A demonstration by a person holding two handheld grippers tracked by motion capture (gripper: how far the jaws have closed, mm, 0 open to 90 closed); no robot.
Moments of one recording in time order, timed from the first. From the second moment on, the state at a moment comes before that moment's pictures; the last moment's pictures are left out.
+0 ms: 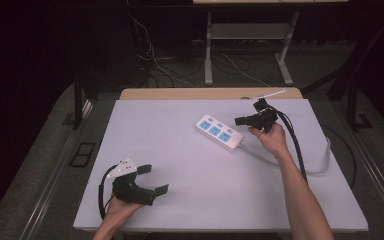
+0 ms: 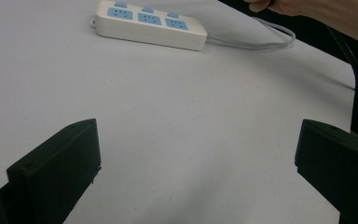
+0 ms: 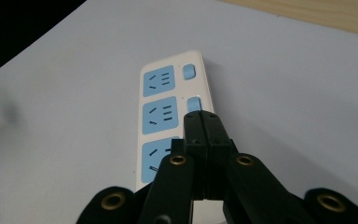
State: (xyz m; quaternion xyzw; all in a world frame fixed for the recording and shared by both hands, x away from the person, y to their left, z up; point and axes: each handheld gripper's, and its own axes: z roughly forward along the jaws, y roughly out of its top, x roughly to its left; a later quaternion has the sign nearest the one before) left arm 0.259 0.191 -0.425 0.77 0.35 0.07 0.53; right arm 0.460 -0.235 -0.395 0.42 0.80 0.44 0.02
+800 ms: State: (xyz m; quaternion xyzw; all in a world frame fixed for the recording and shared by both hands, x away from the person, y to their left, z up) left arm 0.259 0.187 -0.424 0.77 0.34 0.07 0.53; right arm 0.412 -0.275 -0.362 0.43 0.79 0.44 0.05
